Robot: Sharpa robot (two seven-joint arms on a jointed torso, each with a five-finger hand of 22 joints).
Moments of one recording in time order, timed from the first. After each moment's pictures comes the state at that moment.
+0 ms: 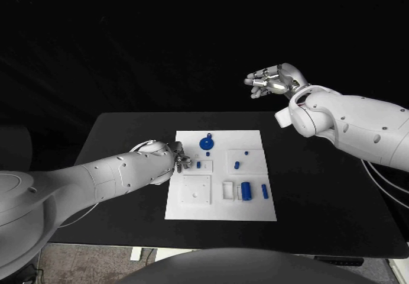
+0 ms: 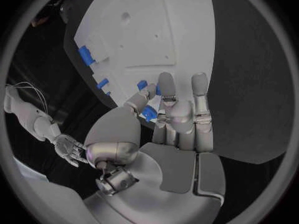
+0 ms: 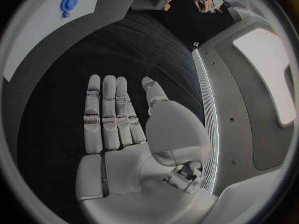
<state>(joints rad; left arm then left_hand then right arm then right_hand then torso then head) 1.10 -0.39 -0.24 0.94 -1.10 -0.17 -0.38 0.88 0.07 0.56 -0.30 0.30 1.29 0.07 0.06 0.42 1.47 -0.05 0.61 0.32 1.44 -0.11 1.28 0.75 0.07 1.30 -0.09 0.37 1.31 1.24 -0.68 0.00 1.16 -0.59 -0.39 0.20 1.21 0.03 -0.08 -0.12 0.46 0.97 0.13 0.07 0.06 1.16 0.04 0.57 0.33 1.18 0.01 0.51 0.85 0.01 1.23 -0.01 0.07 0.08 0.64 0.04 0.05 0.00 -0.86</state>
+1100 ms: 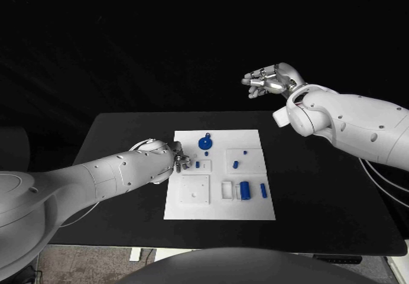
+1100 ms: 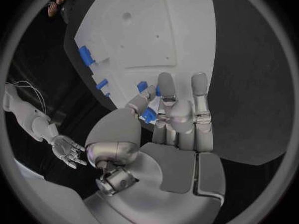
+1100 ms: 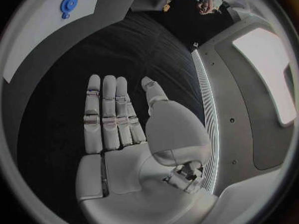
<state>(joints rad) 1.10 -0.38 -0.23 0.92 -1.10 -0.13 -0.39 0.85 0.10 0.55 -0.28 0.22 1.30 0.05 0.07 0.42 1.47 -0.05 0.61 0.32 1.44 -0.11 1.28 0.75 0.07 1.30 -0.09 0.36 1.31 1.24 -0.68 0.00 1.16 -0.59 -0.39 0.20 1.21 0.03 -0.07 -0.12 0.48 0.97 0.13 0.07 0.06 1.16 0.04 0.57 0.33 1.18 0.01 0.51 0.85 0.01 1.23 -0.01 0.07 0.08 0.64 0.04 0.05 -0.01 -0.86</state>
